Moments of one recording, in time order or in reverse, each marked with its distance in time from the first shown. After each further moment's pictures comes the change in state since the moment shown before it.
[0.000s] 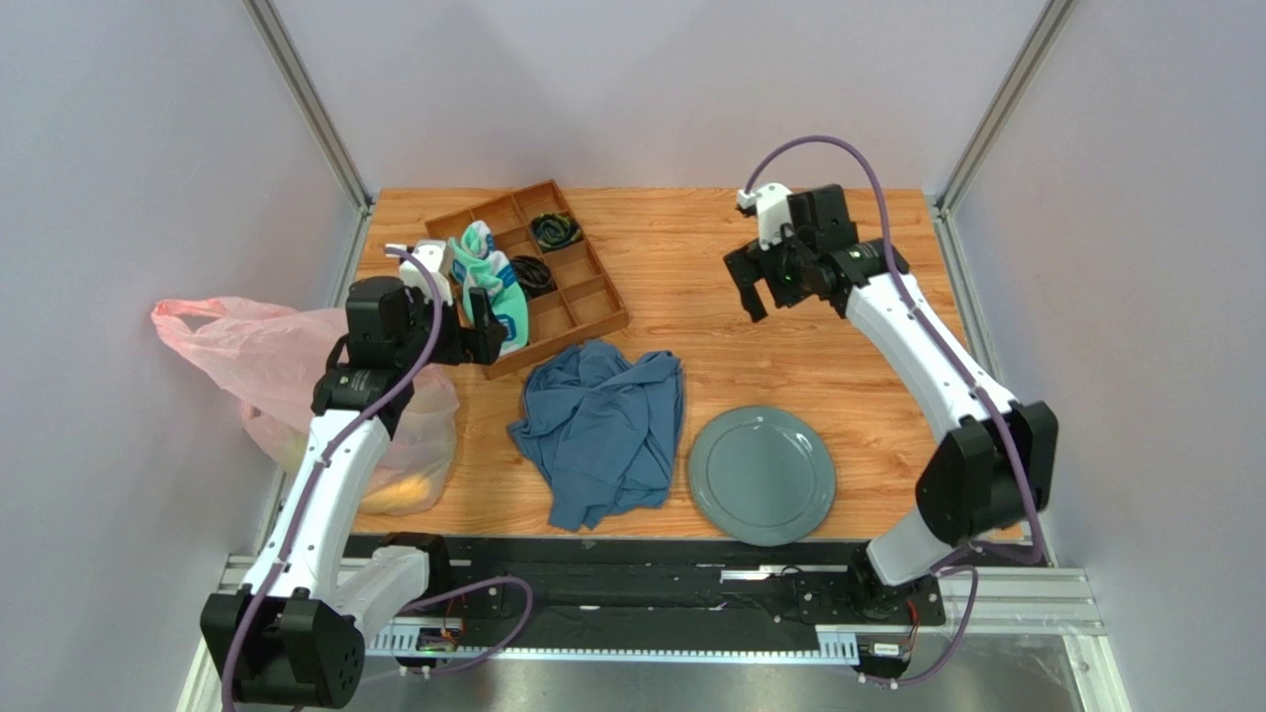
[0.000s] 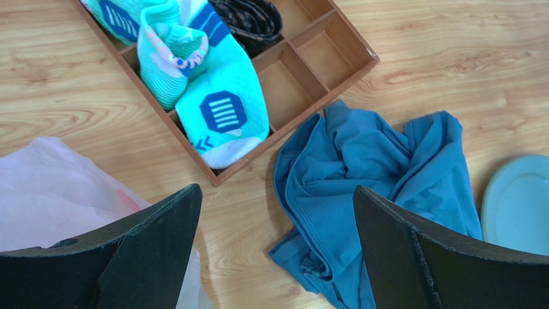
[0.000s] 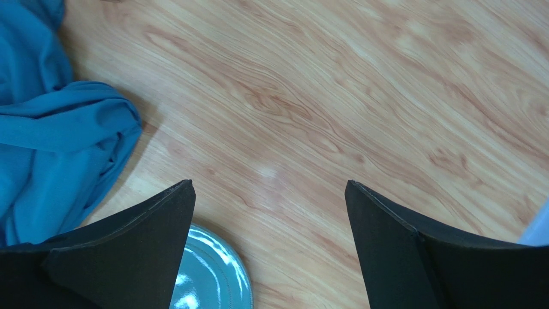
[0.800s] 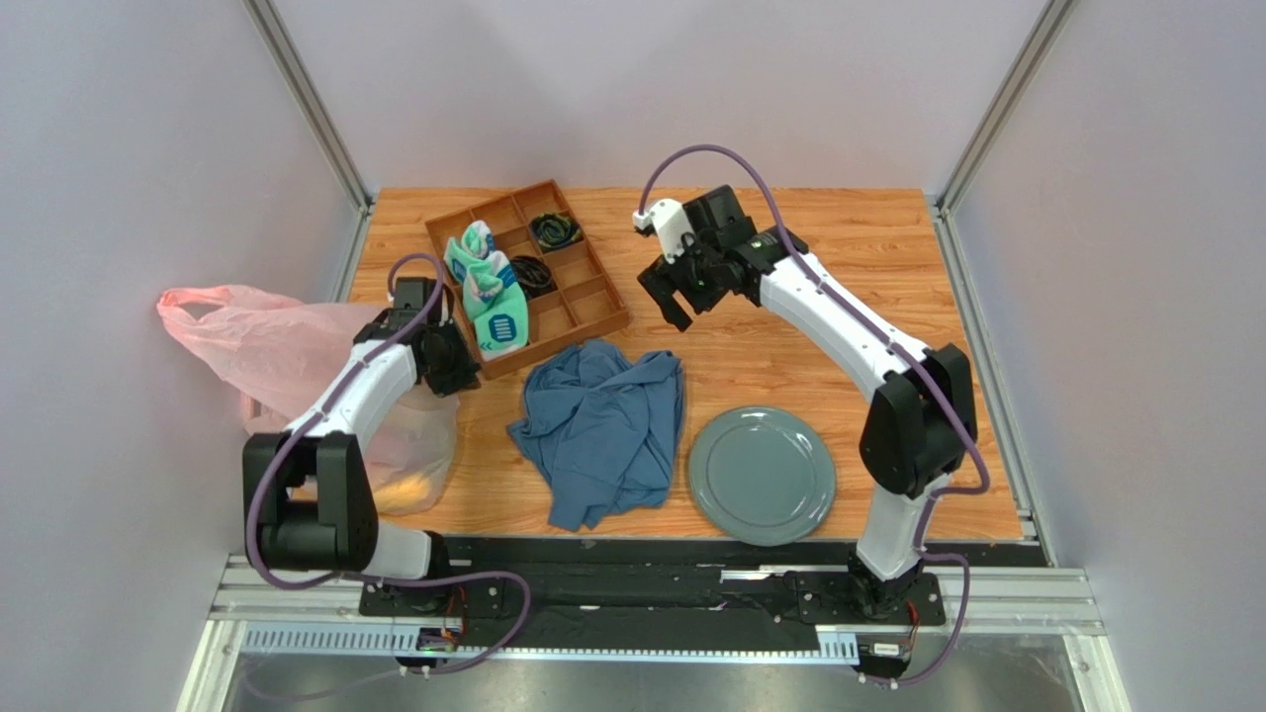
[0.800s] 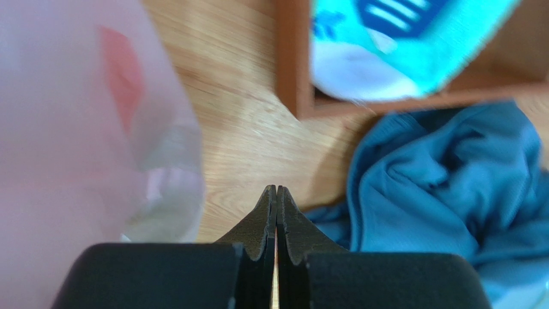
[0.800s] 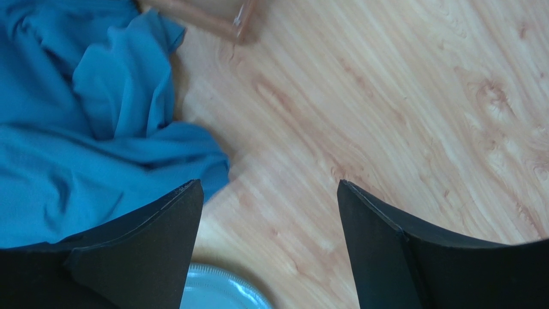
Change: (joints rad) left arm 0.024 0.391 0.017 -0.179 -0.199 -0.412; right arm 0.237 0.309 0.267 -0.017 -0.033 -0.035
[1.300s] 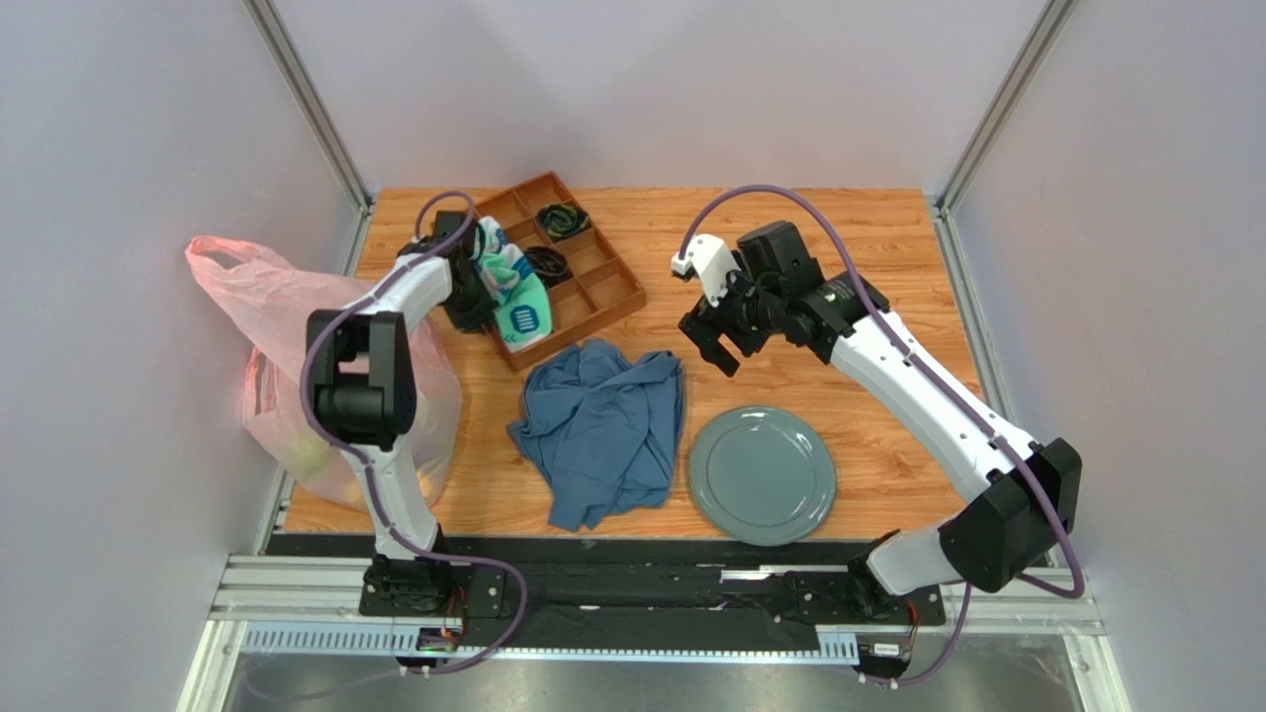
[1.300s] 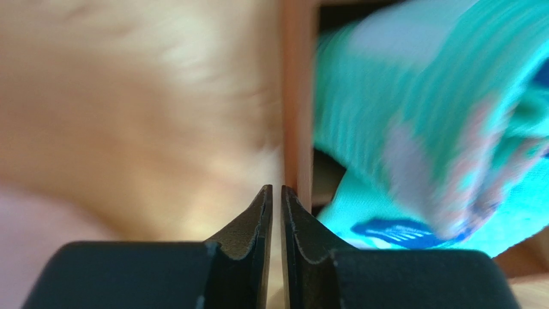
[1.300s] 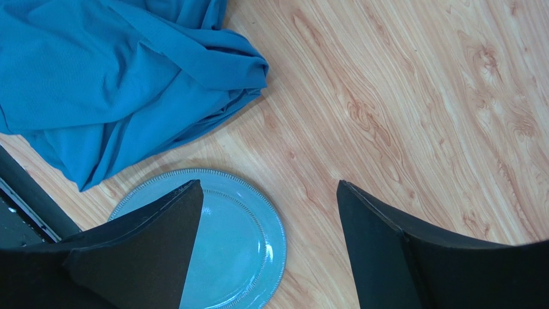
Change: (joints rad) left arm -0.025 0.532 0.494 -0.083 -0.169 -0.086; right arm 0.009 -0.430 -0.317 -0.087 -0.056 -0.111
